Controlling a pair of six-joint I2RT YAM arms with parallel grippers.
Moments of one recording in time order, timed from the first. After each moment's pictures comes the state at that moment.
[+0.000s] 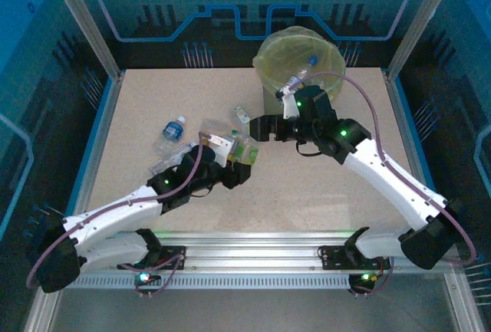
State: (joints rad) left arm -0.79 1.06 0.66 -0.05 0.05 -0.41; right arm 0.63 1.31 1.31 -0.59 -0.27 0.51
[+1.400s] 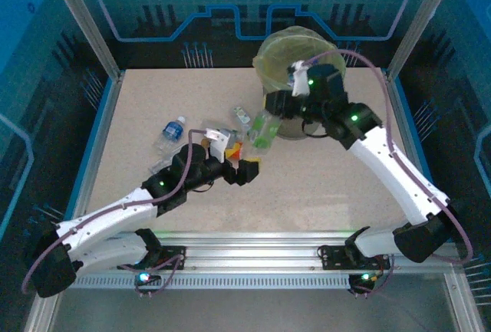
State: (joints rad) left arm -0.79 1.00 0.66 0.10 0.08 -0.40; right arm 0.52 1.36 1.54 -0.64 -0.21 0.49
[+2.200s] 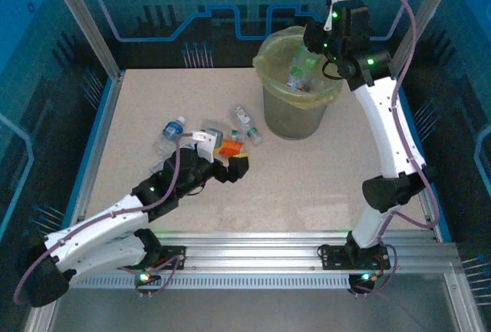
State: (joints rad) left arm -0.79 0.91 0.64 0.01 -0.10 -0.40; right arm 0.32 1.78 2.26 -0.88 0.17 0.32
